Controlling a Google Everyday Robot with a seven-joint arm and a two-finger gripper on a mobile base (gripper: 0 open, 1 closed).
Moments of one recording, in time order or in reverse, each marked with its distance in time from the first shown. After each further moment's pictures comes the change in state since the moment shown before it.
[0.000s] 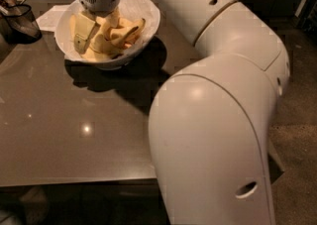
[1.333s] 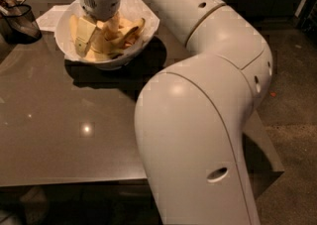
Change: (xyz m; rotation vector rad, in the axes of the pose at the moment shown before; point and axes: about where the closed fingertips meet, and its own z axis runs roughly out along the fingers) arm 0.000 -0.010 0.021 -0.030 0.032 0.023
